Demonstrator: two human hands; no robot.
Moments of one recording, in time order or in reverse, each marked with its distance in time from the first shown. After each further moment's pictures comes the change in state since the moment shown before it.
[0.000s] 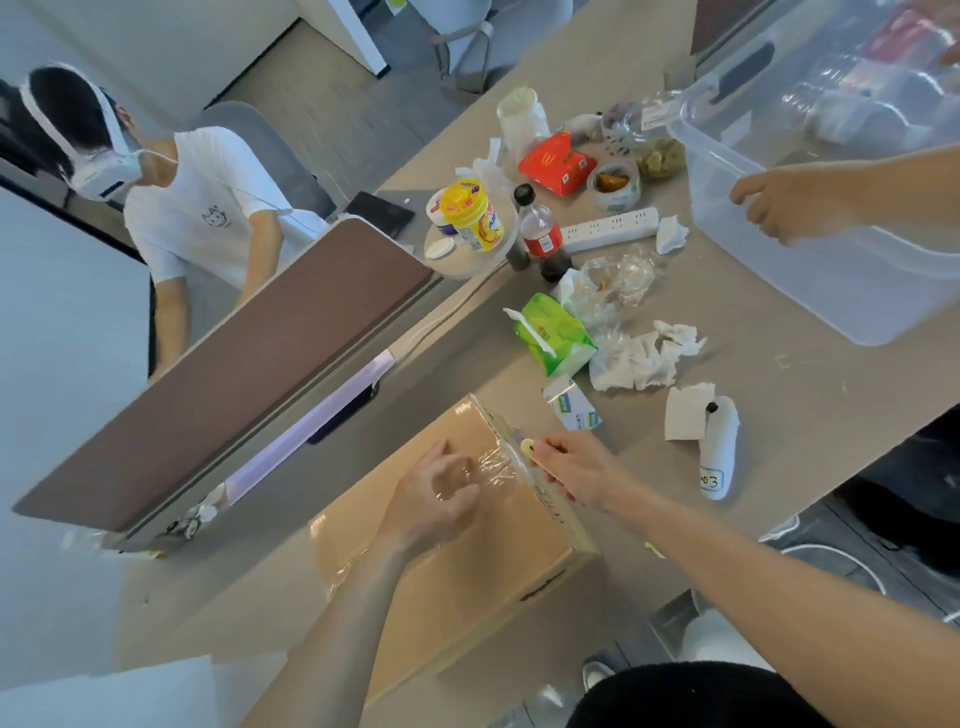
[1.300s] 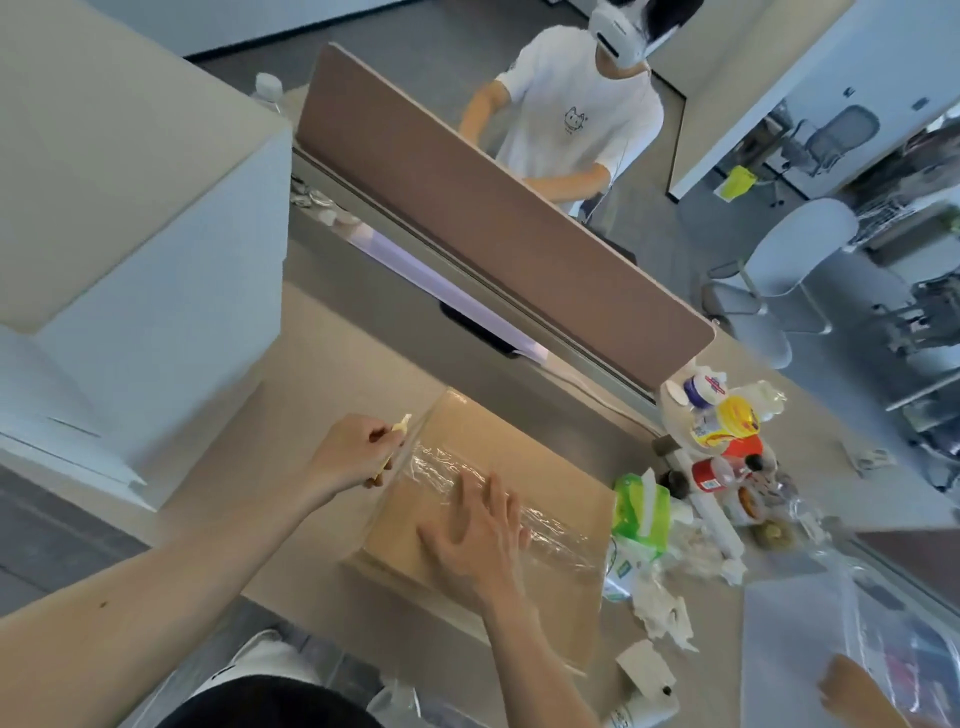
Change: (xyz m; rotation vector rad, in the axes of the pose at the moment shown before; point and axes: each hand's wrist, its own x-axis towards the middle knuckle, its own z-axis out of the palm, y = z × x) left_hand -0.099 -0.235 0.004 -1.082 0.524 -0.310; right_hand -0.021 -0.002 0.241 -1.405 -0.186 -0.229
